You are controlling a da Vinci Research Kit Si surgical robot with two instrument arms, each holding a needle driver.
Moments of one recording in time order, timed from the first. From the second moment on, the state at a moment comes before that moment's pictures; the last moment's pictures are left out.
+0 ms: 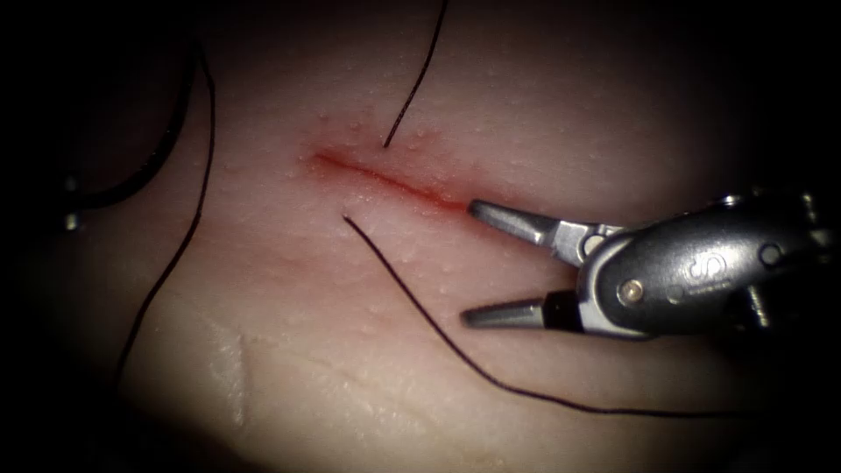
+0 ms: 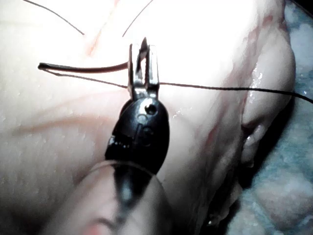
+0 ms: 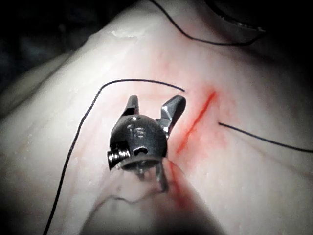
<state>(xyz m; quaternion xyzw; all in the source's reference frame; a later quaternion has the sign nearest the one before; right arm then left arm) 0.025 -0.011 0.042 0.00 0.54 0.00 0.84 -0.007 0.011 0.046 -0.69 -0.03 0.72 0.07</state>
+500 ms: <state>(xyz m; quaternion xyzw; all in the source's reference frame) 0.030 -0.012 0.045 0.01 0.53 -0.03 0.85 -0.007 0.011 0.046 -0.69 -0.03 0.72 0.07</state>
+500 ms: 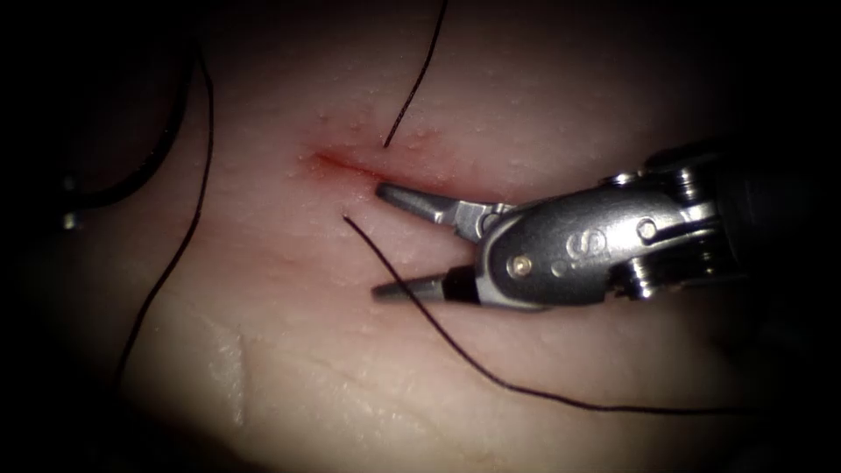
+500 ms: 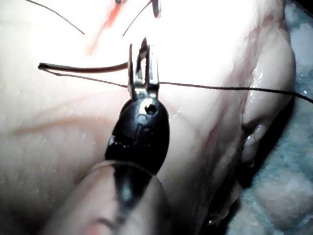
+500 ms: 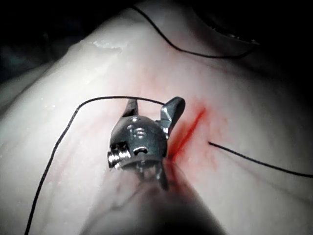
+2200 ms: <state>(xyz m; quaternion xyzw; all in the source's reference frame) 0.025 -0.020 0.035 0.05 0.57 -0.08 0.82 -0.007 0.011 0.046 -0.69 -0.03 0.72 0.07</state>
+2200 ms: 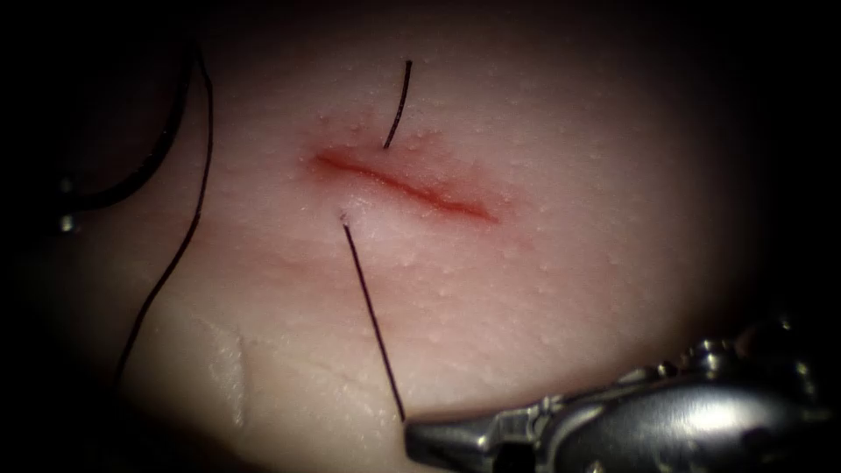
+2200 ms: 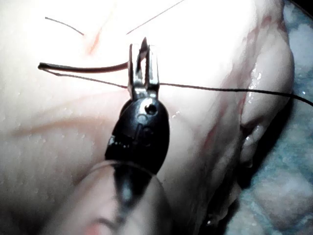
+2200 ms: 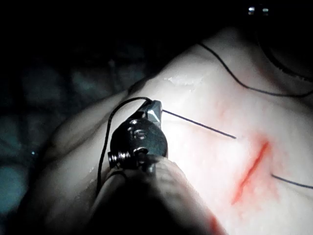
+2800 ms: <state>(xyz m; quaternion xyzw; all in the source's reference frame) 0.019 -0.007 0.041 0.07 0.48 0.19 0.85 -0.008 0.011 0.046 -0.69 -0.03 0.72 0.07</state>
